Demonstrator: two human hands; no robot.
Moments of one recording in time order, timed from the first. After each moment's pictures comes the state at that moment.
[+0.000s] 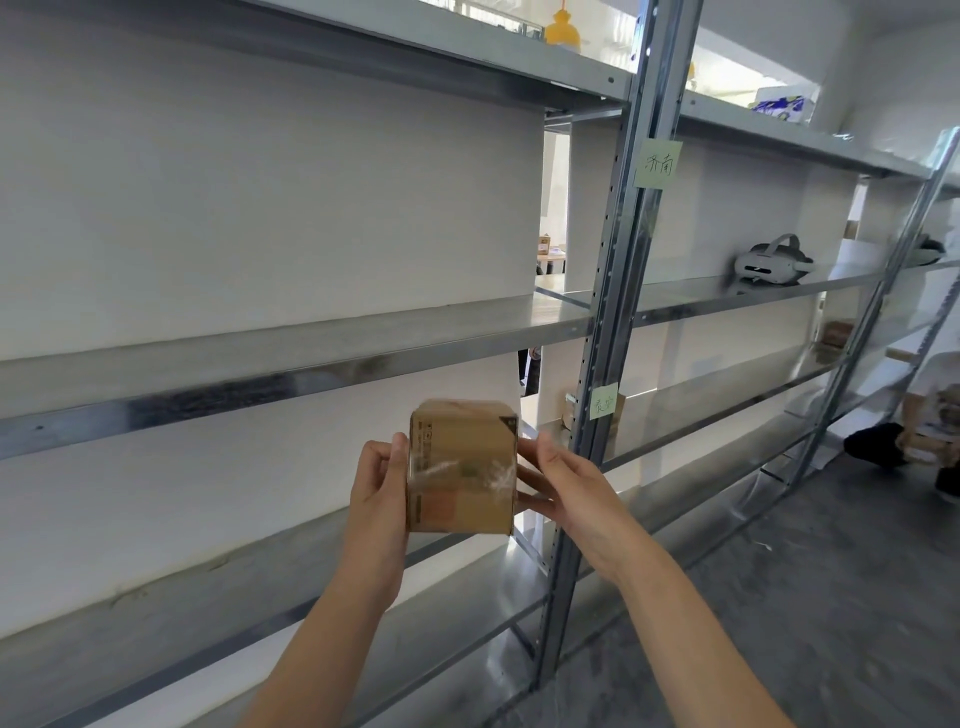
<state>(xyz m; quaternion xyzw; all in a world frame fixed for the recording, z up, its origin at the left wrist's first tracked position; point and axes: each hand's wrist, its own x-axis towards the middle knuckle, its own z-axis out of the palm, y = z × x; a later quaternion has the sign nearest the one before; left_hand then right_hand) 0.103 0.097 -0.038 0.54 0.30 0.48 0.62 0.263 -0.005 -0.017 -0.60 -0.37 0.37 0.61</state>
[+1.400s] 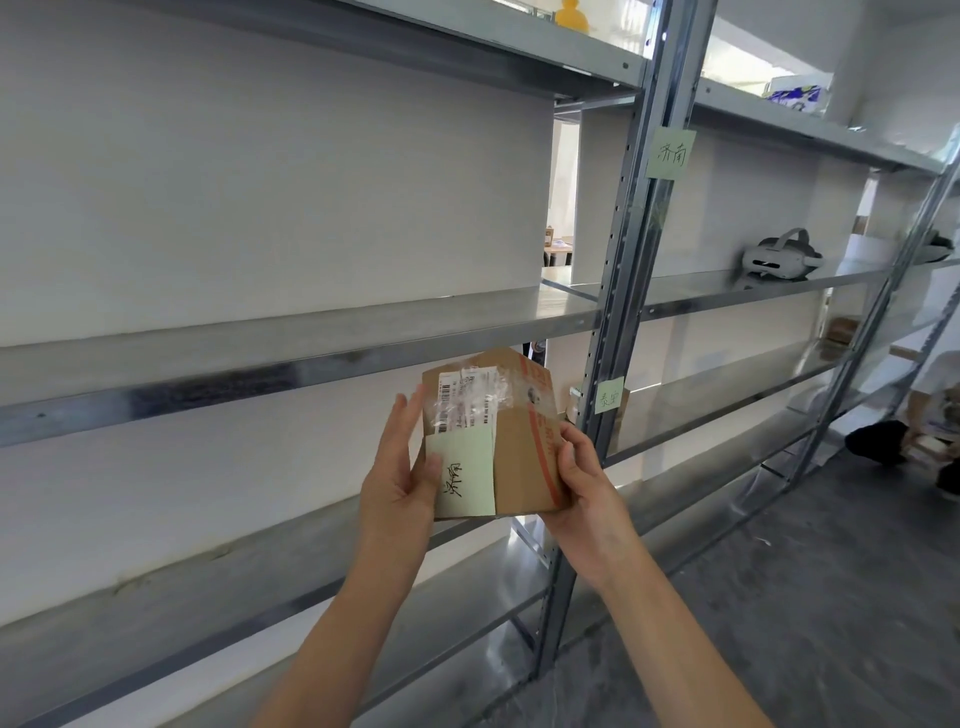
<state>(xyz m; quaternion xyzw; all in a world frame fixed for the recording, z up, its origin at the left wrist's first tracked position) 0.101 0.093 -0.043 0.63 0.20 0.52 0.53 0.266 0.005 -0.045 -0.39 -0.28 0.42 0.77</state>
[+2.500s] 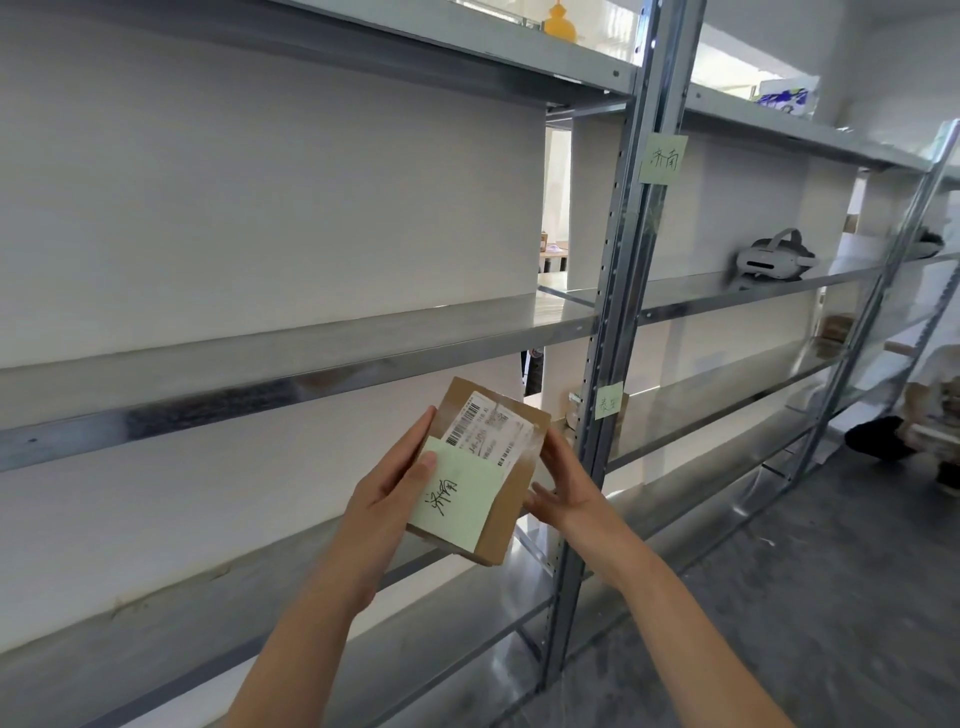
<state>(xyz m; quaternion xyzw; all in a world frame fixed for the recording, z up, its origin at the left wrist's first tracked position) 0.085 0.117 -0.036 0.65 0.24 0.39 0.61 0.277 0.013 -0.045 -0.60 -0.49 0.29 0.56</state>
